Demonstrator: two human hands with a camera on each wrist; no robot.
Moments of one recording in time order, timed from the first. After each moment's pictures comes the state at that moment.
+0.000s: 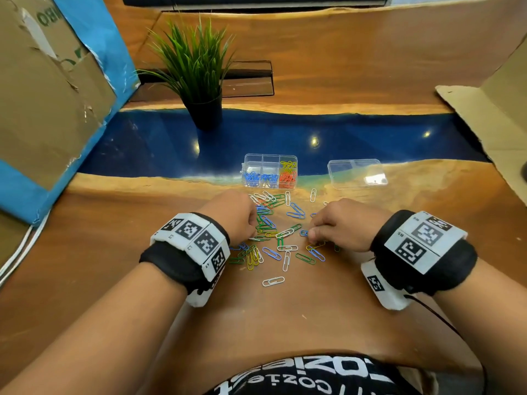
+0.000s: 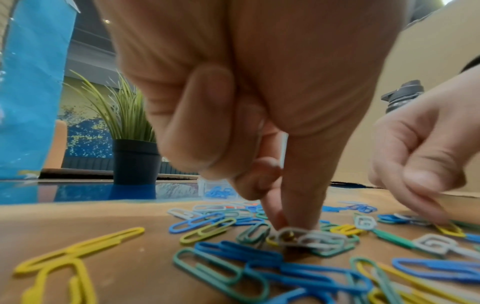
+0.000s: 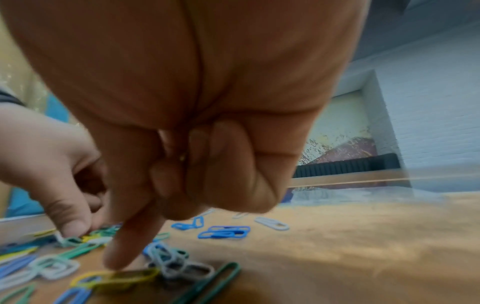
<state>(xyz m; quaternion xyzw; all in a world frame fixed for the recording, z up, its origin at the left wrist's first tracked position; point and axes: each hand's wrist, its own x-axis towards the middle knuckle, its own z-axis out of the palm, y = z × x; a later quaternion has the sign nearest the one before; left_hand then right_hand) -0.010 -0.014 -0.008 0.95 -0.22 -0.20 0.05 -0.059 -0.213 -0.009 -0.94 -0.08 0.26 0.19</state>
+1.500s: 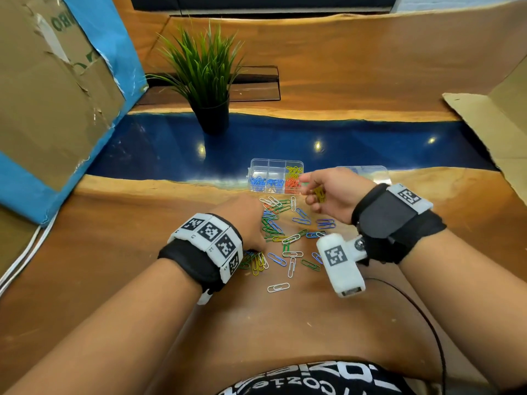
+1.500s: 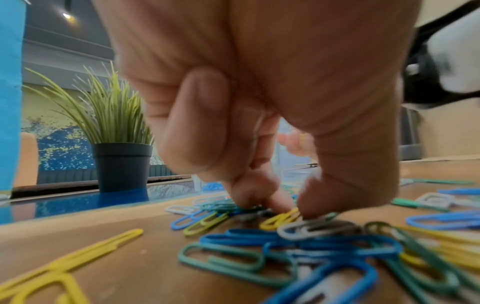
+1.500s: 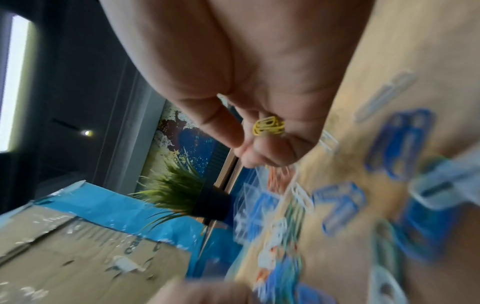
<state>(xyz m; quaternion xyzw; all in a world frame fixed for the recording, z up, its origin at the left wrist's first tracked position) -0.004 -0.020 -0.017 0.95 -0.22 -0.23 0.01 -0.011 -0.189 0.002 -0.65 0.24 0.19 0.70</state>
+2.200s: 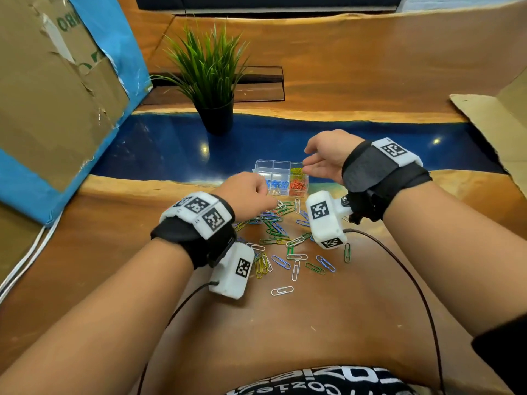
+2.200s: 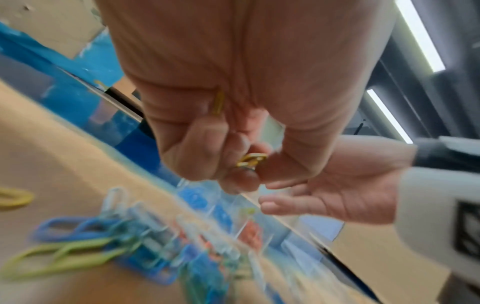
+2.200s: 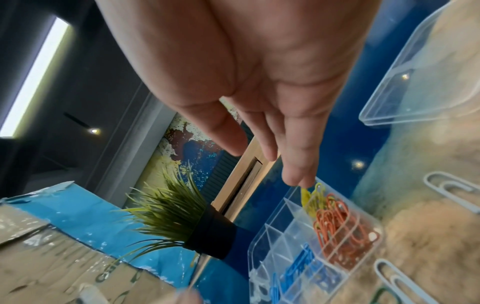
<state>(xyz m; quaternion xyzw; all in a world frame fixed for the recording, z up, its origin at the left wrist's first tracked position) 0.021 -0.016 -0.002 0.93 -0.14 -0.19 0.27 0.047 -0.190 0.024 -0.74 0.27 0.13 0.61</state>
